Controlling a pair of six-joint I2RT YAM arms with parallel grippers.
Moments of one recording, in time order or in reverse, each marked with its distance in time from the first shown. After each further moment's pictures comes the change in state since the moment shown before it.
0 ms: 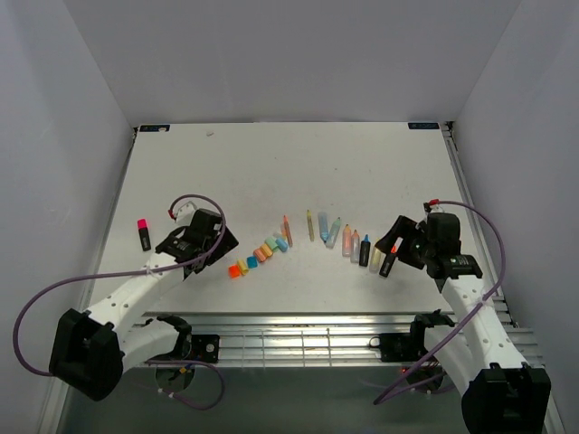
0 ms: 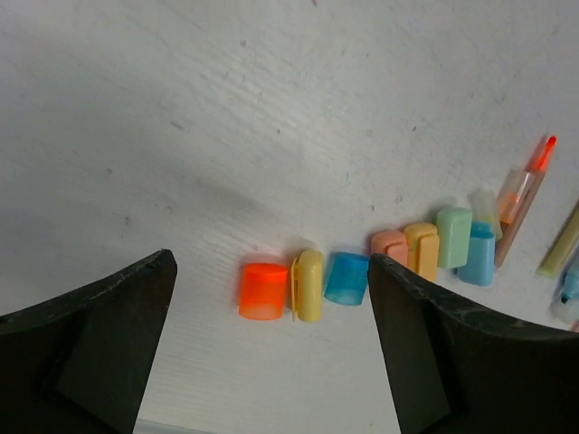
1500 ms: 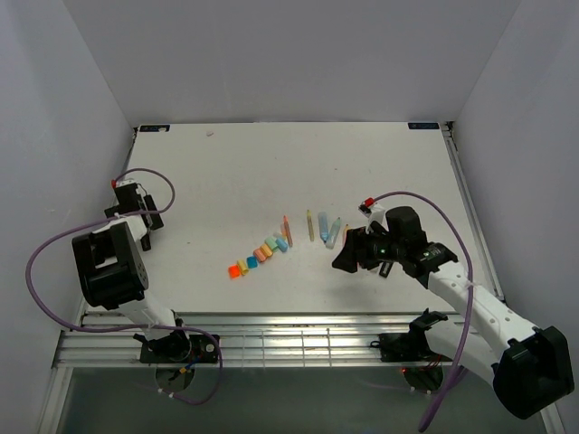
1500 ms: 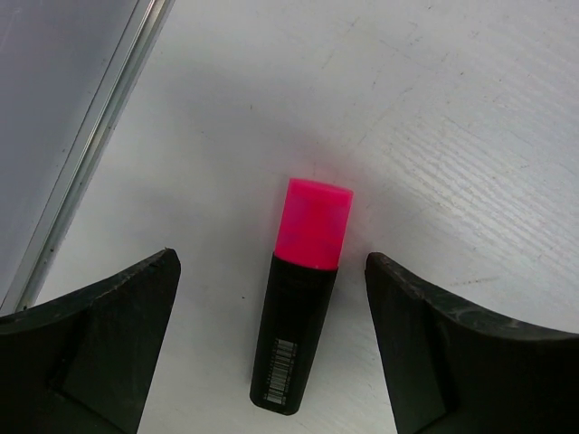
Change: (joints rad) left arm 0.796 0.629 0.241 0.505 0.006 0.954; right arm 0.414 0.143 0.080 0.129 -0.270 -0.193
